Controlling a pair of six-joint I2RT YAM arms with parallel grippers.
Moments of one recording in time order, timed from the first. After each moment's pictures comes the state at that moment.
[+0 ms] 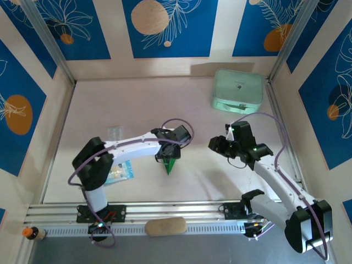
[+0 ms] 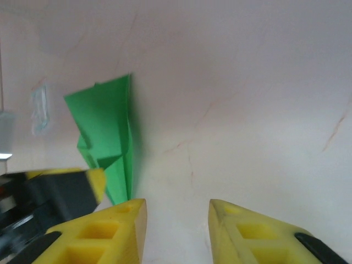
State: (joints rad) left arm -0.97 1.76 1.27 -0.80 -0.23 -0.95; right arm 0.30 0.95 0.66 -0.55 -0.31 0.68
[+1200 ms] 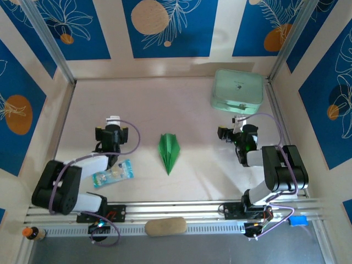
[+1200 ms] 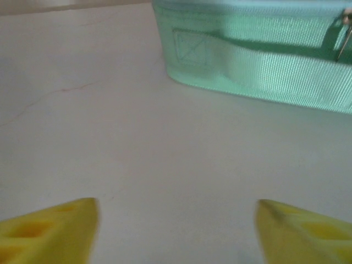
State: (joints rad) left arm -0.27 1.40 0.42 0.46 -0.49 0.05; right arm 0.01 1.53 0.37 0.73 -0.19 0.06
